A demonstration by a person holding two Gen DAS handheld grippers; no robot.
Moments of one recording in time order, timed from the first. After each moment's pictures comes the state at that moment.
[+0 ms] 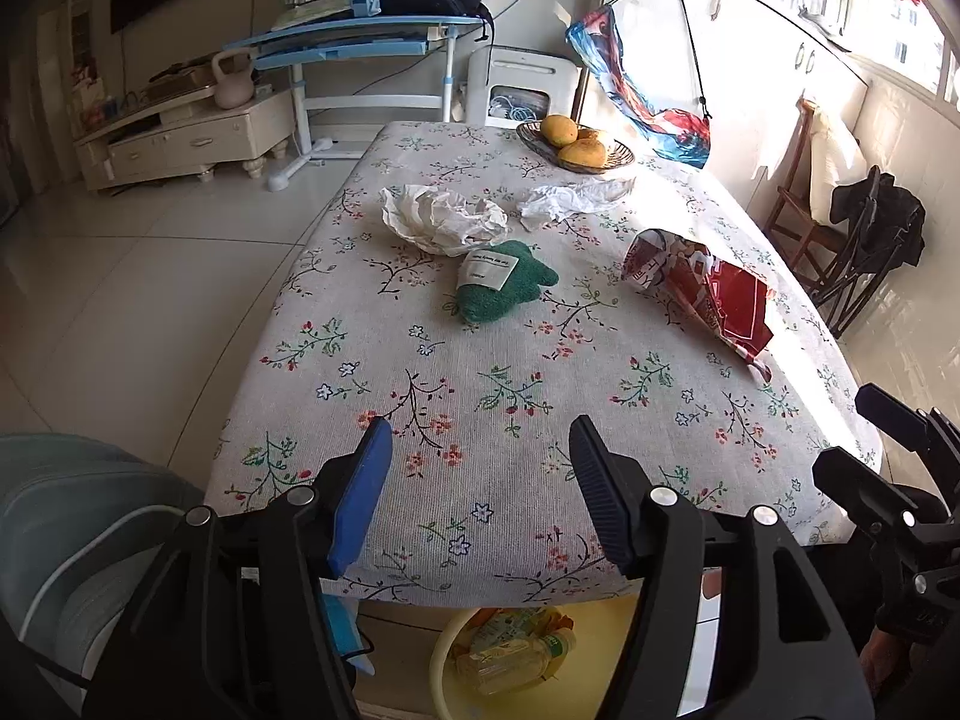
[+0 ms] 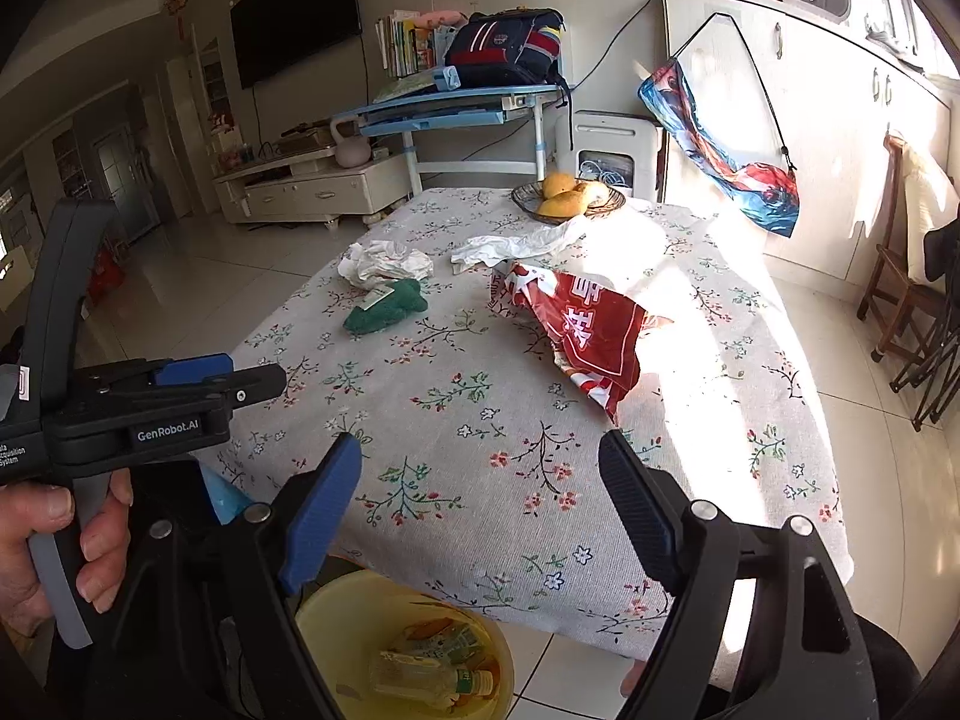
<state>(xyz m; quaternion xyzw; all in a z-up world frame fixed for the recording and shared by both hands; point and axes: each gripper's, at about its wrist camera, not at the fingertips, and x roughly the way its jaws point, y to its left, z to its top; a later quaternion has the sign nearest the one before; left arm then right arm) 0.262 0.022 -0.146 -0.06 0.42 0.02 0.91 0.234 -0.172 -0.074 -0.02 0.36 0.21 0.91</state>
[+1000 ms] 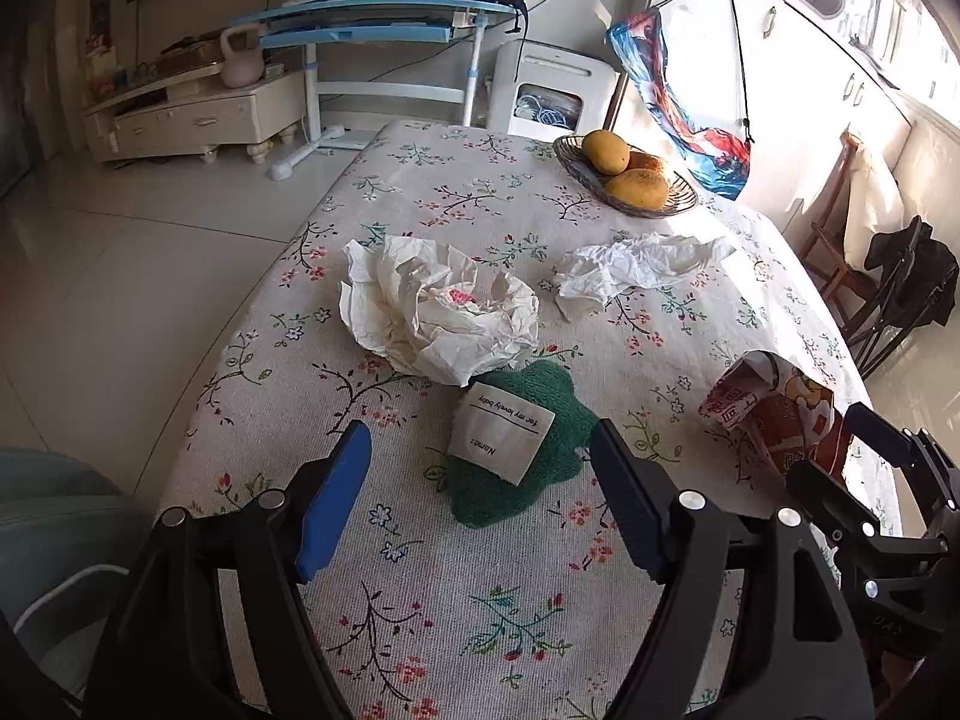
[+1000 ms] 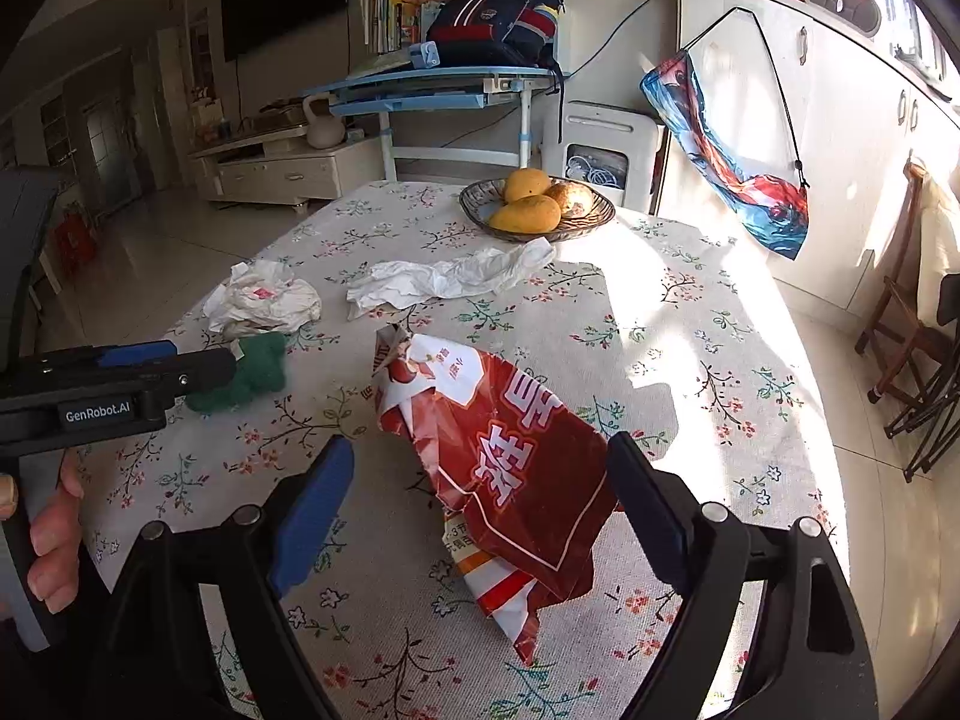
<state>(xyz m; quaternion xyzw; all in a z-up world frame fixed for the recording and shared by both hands) 0.386 0.032 -0.172 -0.10 0.42 0.05 0.90 0.354 -0.166 -0.106 -0.06 0.37 0.19 0.90</state>
